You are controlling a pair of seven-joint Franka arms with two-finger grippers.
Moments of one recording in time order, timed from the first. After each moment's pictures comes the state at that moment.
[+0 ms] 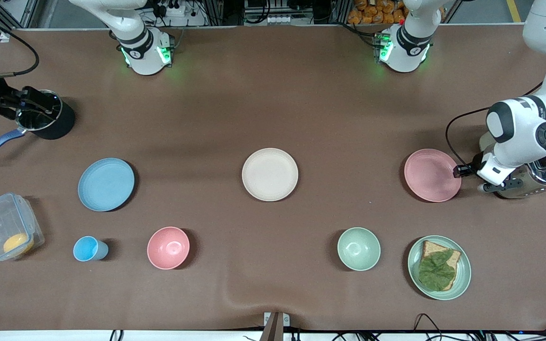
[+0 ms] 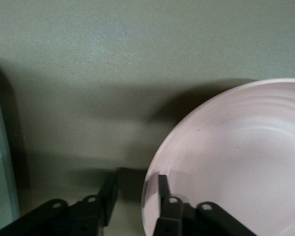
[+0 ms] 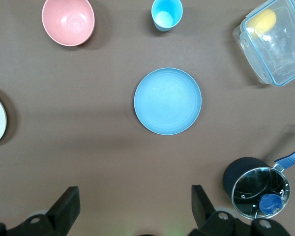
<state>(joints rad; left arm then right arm) 0.37 0.40 -0.14 -2.22 0.07 2.55 0.05 -0.06 -0.06 0.05 -1.66 0.00 1.53 0.00</state>
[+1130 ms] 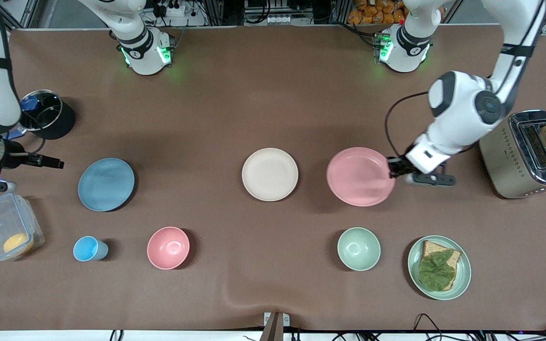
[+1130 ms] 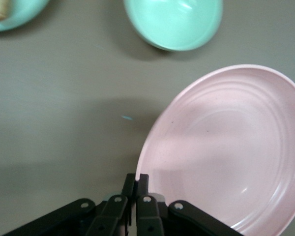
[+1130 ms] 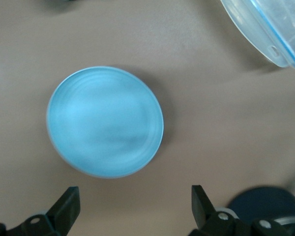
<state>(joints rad) 0.28 0.21 -0.63 -2.15 -0.14 2.46 -0.22 -0.31 0.24 0.04 -1.95 0.00 2.02 -0.09</state>
